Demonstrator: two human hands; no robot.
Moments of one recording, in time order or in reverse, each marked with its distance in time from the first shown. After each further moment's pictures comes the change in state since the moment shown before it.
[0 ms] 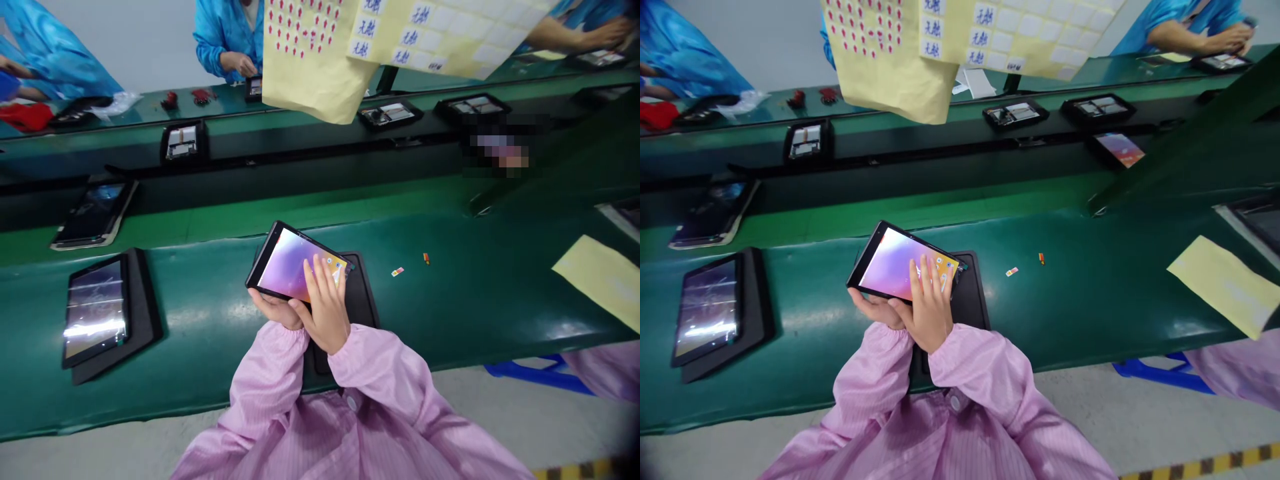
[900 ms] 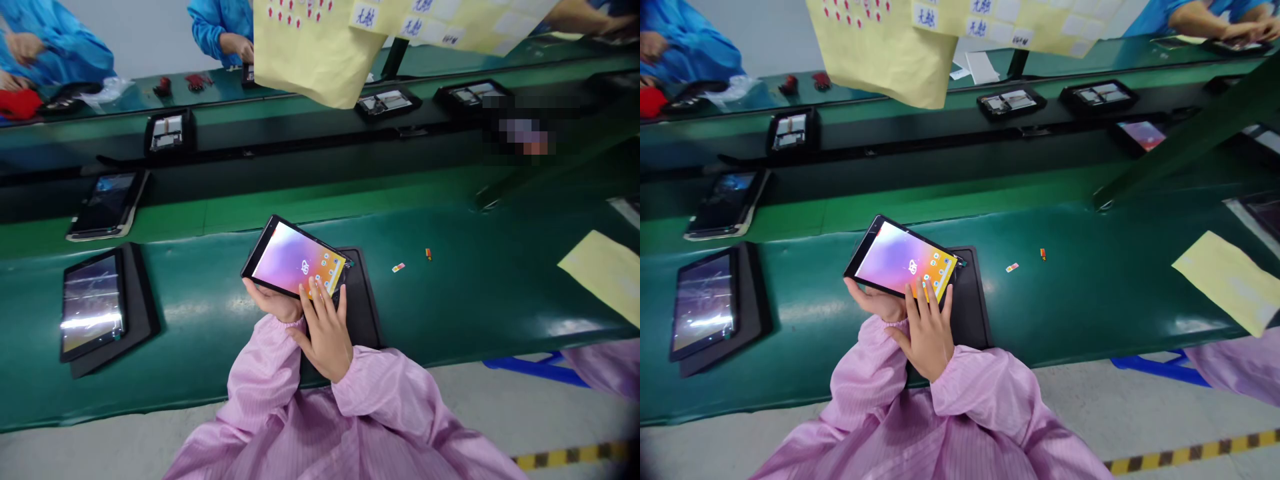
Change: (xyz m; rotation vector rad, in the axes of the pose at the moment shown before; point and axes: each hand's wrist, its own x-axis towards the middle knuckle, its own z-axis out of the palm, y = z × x) left_hand 0.007 -0.008 0.001 -0.167 0.010 -0.041; right_hand -0.043 -0.007 0.003 -0.078 -0.068 -0.058
